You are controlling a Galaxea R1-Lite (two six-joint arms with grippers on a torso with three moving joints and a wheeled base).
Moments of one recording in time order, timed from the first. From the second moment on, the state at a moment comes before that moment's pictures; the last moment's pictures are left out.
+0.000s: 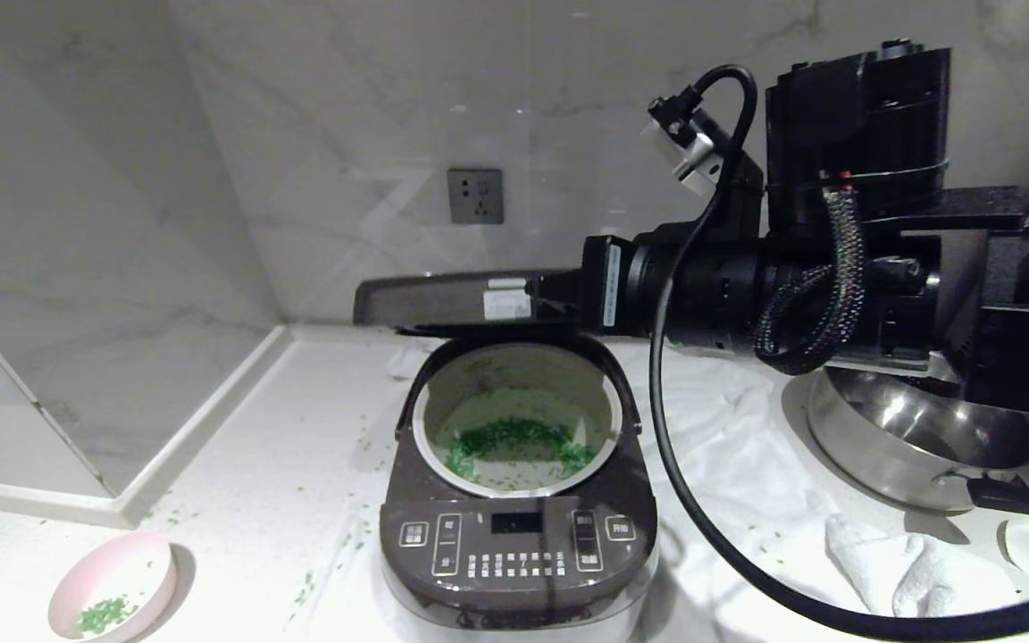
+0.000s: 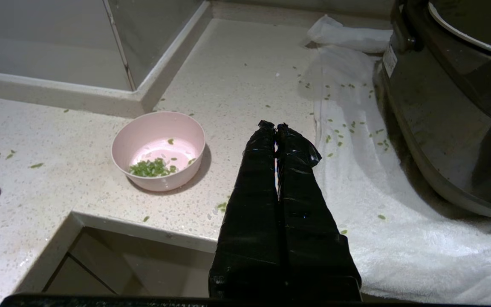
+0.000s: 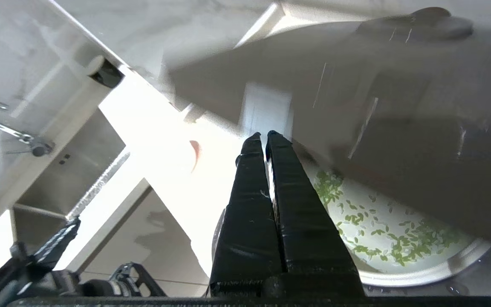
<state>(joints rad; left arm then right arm) 0.00 0.00 -0.05 0.13 0.01 -0.02 0.76 1.68 -1.31 -0.13 0.10 0.41</state>
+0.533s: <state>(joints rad) 0.00 0.00 -0.05 0.13 0.01 -0.02 0.76 1.44 -1.21 -0.07 -0.09 0.28</state>
